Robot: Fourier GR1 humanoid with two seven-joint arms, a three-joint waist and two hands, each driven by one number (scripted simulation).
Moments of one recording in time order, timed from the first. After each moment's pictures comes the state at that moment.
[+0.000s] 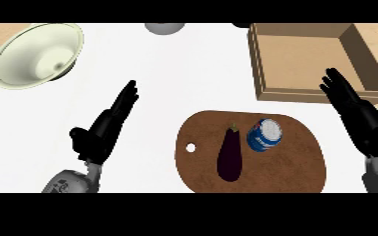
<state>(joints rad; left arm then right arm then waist) -0.13 0.28 -0.36 -1.52 0.23 0.17 0.01 -0.09 -0.48 0.02 -1.51 -0.29 0.05 0.02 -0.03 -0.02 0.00</state>
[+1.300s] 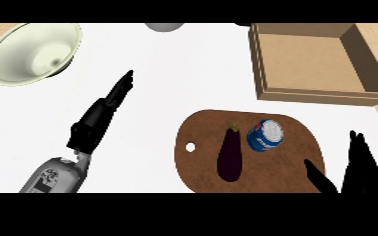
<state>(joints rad) -0.22 0.38 -0.36 -1.53 0.14 0.12 0.03 0.27 -0.43 0.26 -1.67 0.81 -0.58 0.66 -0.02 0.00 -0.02</state>
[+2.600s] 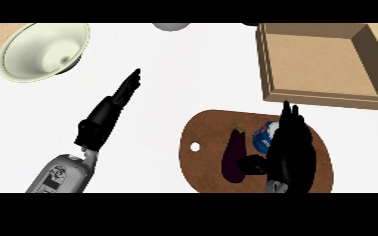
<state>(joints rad) -0.24 0.33 -0.36 -1.51 0.13 0.09 0.03 -0.07 -0.02 0.43 -1.86 1.19 0.04 1.24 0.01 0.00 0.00</state>
